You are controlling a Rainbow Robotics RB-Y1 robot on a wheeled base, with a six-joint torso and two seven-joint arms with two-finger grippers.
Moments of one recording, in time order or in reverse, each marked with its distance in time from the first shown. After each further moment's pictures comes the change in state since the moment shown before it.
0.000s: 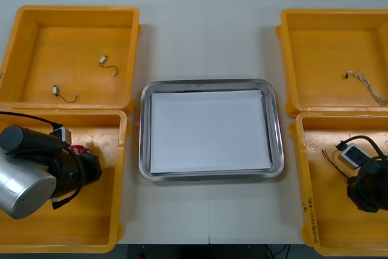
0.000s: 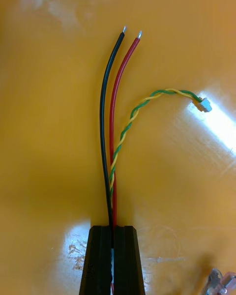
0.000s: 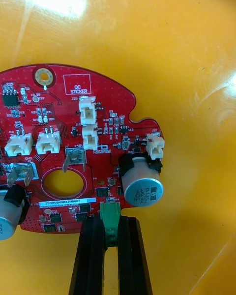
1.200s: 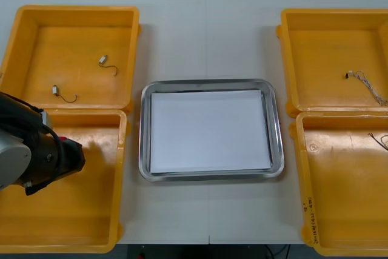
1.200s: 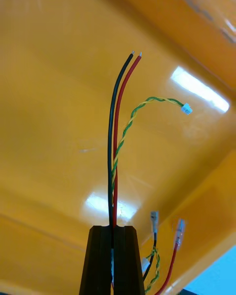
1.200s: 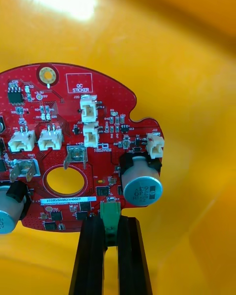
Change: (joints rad) right arm -0.066 0.000 -0.435 -0.174 -0.211 0.631 0.000; left arm -0.094 0.004 0.148 -0.118 0.129 0.338 -0.003
